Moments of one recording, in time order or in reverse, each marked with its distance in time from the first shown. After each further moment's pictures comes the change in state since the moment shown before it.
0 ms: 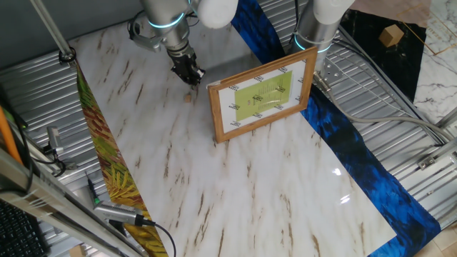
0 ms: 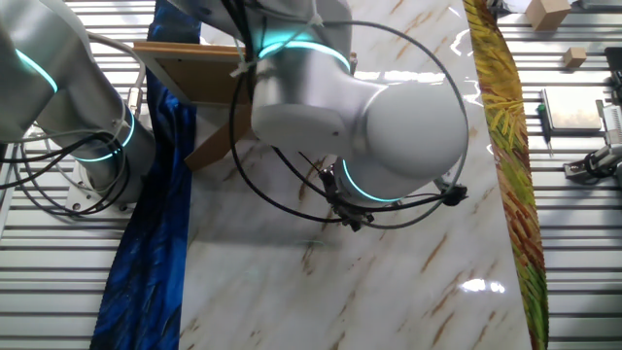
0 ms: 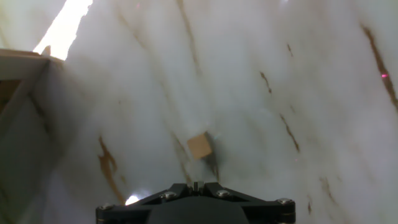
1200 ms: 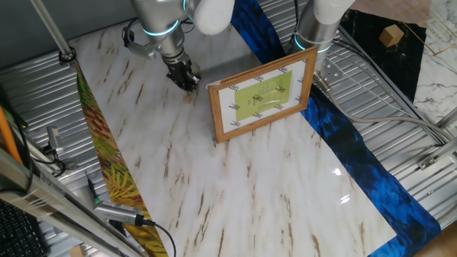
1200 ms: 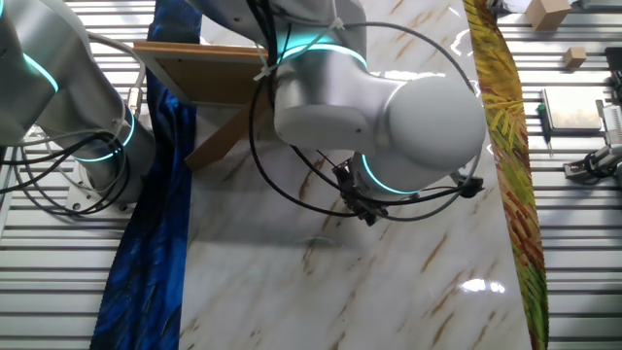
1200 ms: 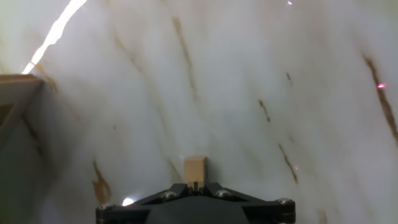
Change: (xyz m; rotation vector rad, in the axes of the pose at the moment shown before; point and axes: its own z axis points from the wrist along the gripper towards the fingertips) arm -0.029 -0.003 0.002 0.005 0.002 -0.009
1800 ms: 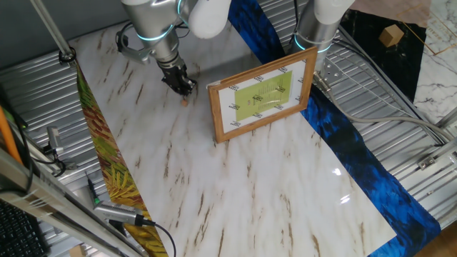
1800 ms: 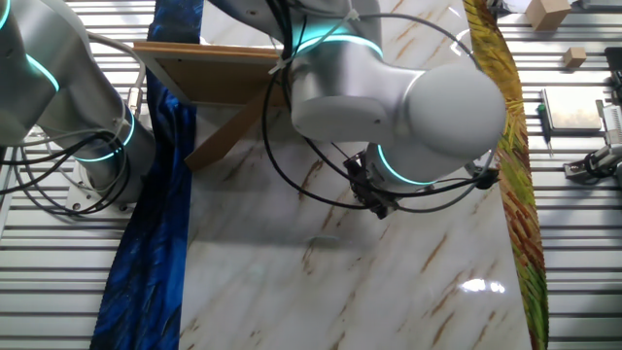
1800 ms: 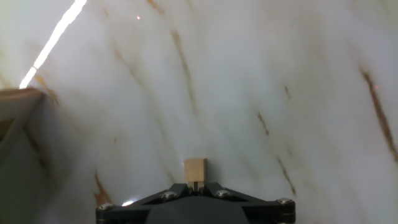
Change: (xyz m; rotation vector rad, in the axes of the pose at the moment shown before) arm -0.022 0.001 -0.008 -0.003 0.001 -0.003
